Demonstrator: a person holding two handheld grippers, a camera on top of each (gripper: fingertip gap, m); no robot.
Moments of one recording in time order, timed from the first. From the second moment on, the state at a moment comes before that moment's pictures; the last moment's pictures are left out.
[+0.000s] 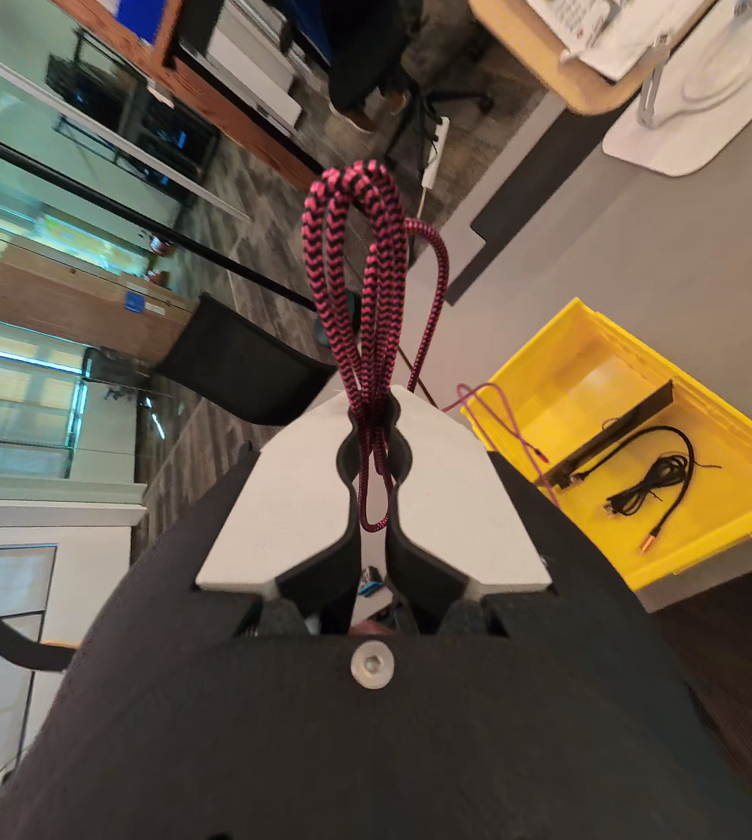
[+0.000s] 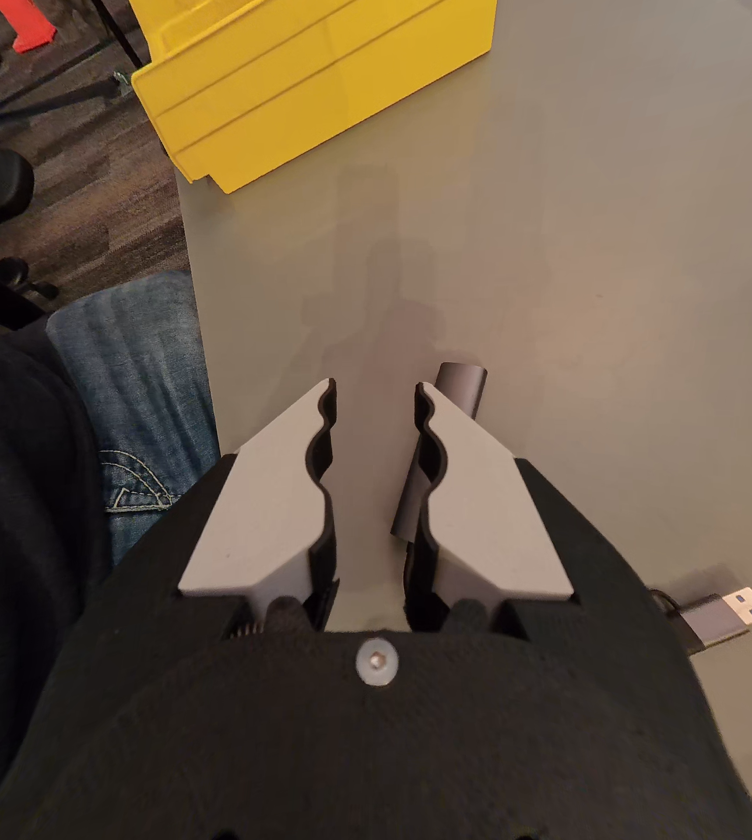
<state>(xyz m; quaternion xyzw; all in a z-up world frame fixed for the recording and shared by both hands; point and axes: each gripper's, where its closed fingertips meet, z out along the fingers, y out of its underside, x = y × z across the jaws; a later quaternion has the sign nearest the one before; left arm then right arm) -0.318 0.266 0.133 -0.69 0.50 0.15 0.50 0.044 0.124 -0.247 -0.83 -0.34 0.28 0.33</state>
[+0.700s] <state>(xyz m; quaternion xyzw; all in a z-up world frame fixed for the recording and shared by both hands) -0.096 0.212 0.123 -0.57 0.62 -0.02 0.53 0.082 0.099 -0.255 -0.84 -0.32 0.26 0.34</state>
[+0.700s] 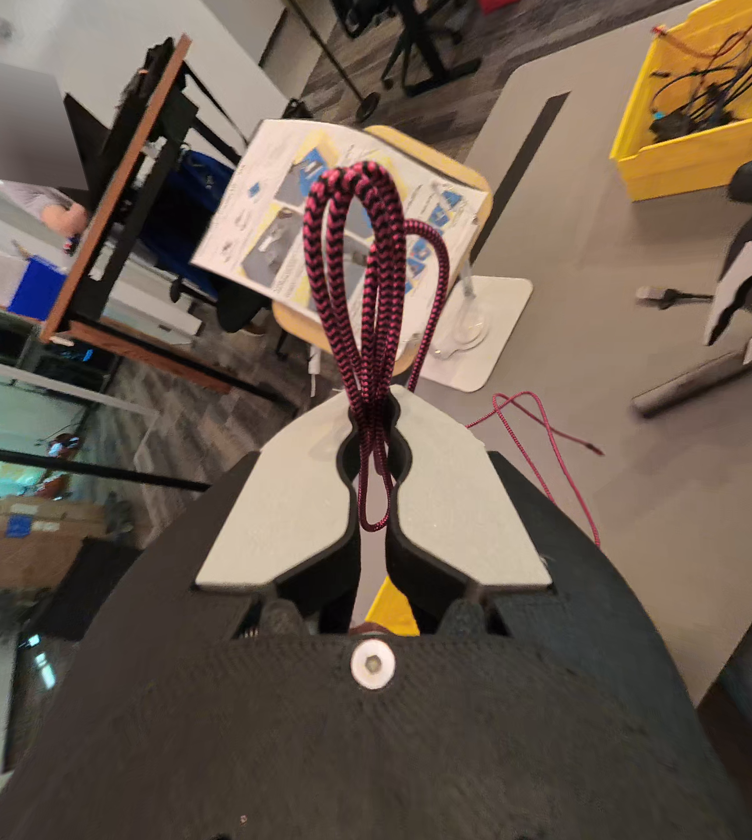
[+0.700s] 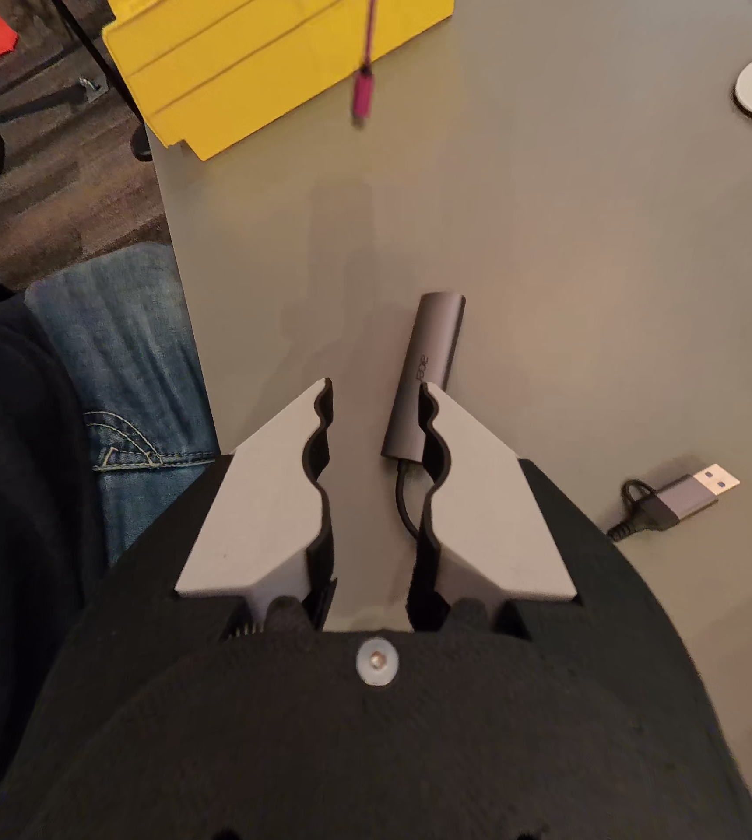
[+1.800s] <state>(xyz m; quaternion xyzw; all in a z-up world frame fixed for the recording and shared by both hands) 0.040 0.144 -0.237 -0.58 0.77 -0.17 0.19 0.044 0.150 -0.185 -0.73 -0.30 0.41 0.45</state>
